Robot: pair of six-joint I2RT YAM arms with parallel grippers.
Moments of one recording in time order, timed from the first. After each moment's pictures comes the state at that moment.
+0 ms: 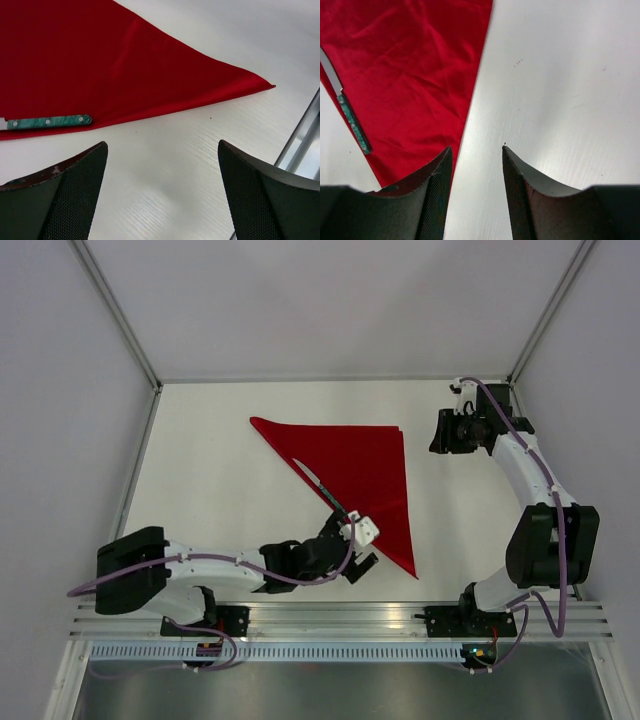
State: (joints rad) left arm -1.28 1.34 0.64 0.25 -0.35 -0.11; right arm -0.01 1.55 1.28 -0.61 -0.34 -0.01
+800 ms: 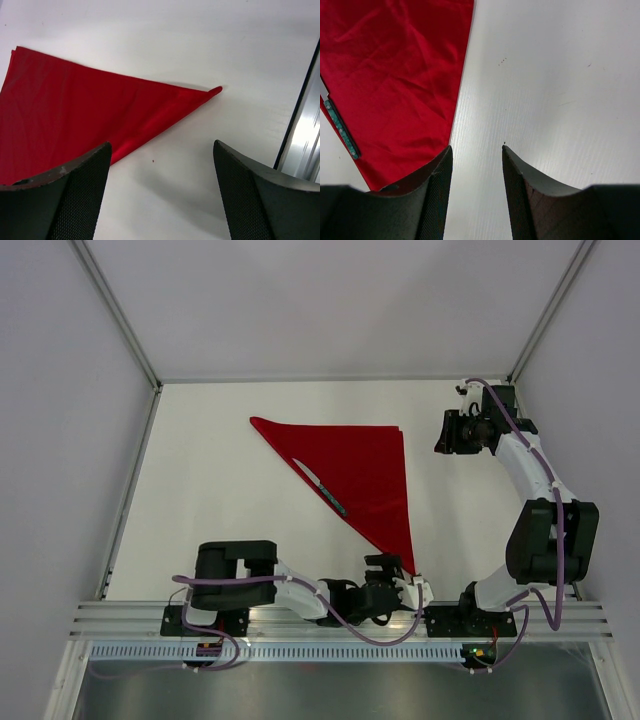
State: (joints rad) left arm -1.56 1.93 0.86 0.58 -0.62 0.32; right arm -0.07 1.57 1.25 -0.58 -0.34 -0.03
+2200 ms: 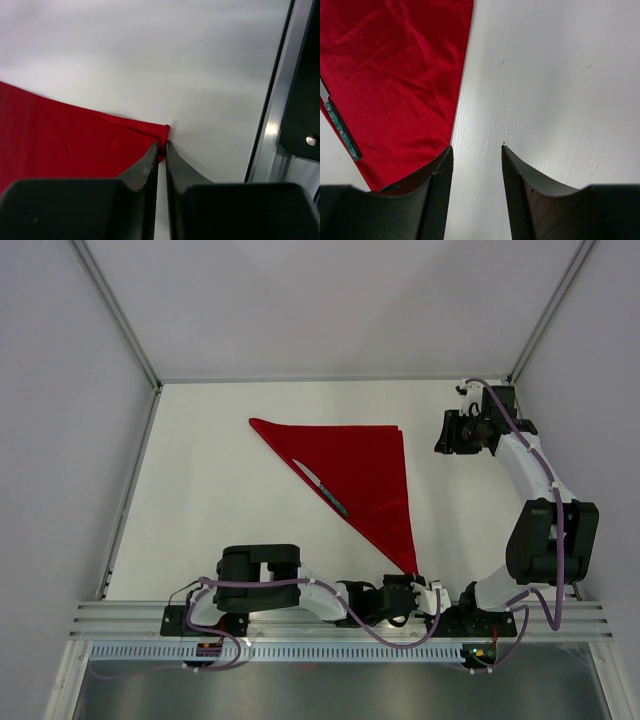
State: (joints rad) left arm -1.56 2.08 1.01 0.59 -0.52 0.32; right arm -0.07 1.57 1.25 -0.57 -0.34 -0.03
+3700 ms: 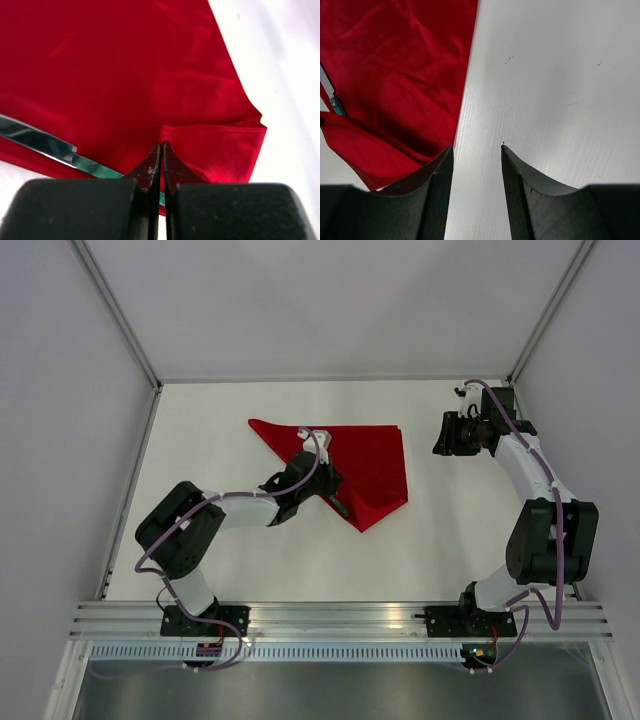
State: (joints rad) left arm -0.77 1.72 0.84 0.45 -0.09 -0.48; right arm -0.07 1.57 1.23 -0.57 -0.37 -0.03
